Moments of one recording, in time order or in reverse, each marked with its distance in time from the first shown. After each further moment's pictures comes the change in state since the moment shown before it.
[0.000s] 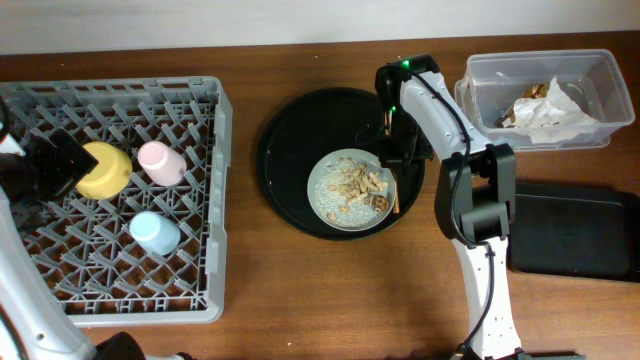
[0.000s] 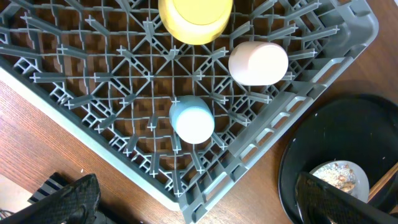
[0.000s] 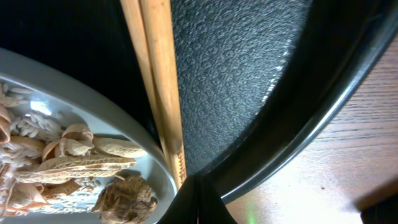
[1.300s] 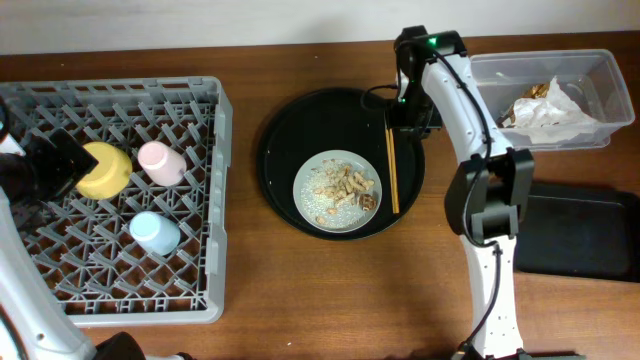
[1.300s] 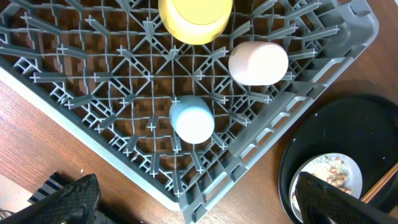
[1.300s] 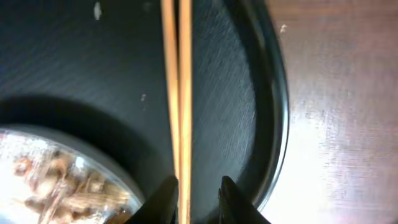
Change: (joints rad) left arm 0.000 0.000 0.000 0.000 0.000 0.000; right arm -0.068 0.000 0.173 0.138 -0.046 -0.116
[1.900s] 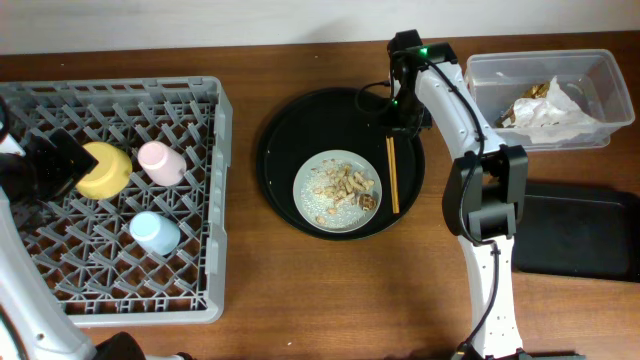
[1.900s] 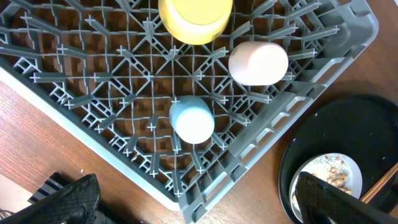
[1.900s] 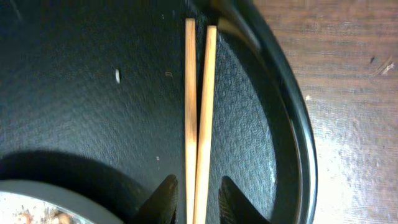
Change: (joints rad) left arm 0.000 0.000 0.000 0.000 0.000 0.000; right arm 0.015 0.003 -0.089 0.204 0.006 0.013
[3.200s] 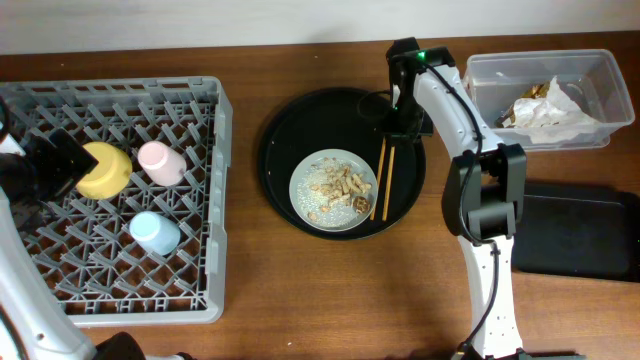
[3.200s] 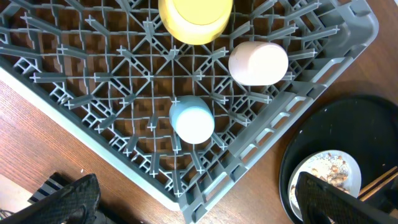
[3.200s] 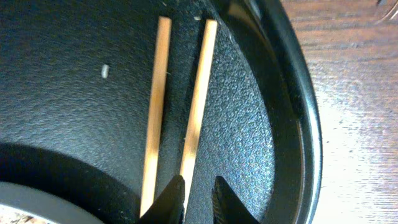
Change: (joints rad) left arm 0.000 0.000 0.000 0.000 0.000 0.000; right arm 0.002 0.001 -0.039 -0.045 0.031 0.067
